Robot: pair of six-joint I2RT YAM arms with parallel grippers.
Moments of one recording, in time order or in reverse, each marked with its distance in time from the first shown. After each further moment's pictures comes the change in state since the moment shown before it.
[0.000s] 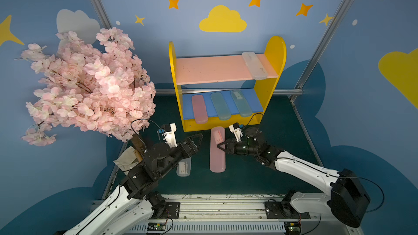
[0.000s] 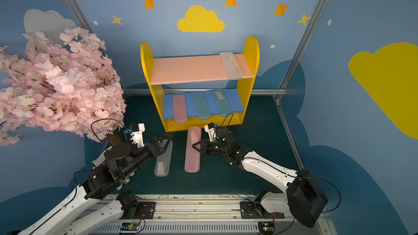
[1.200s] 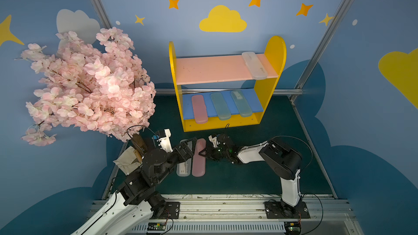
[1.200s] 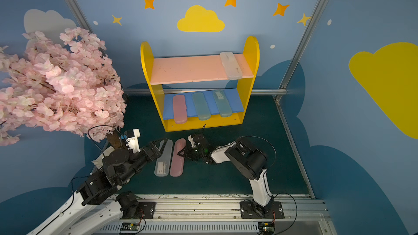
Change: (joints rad) left arm 0.000 -0.085 -0.069 -0.047 -0.066 -0.005; right arm 0.089 0.679 0.175 0.436 -0.025 0.240
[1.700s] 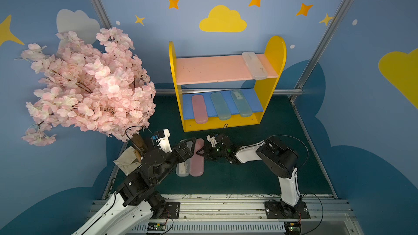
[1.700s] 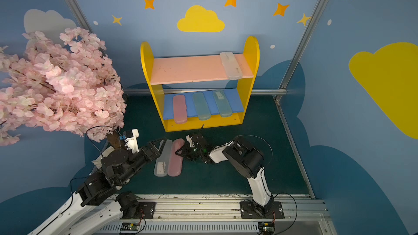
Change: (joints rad) left arm 0.000 -0.010 0.000 0.000 -0.006 -0.001; right arm 0.005 0.034 0.024 0.026 -0.019 0.018
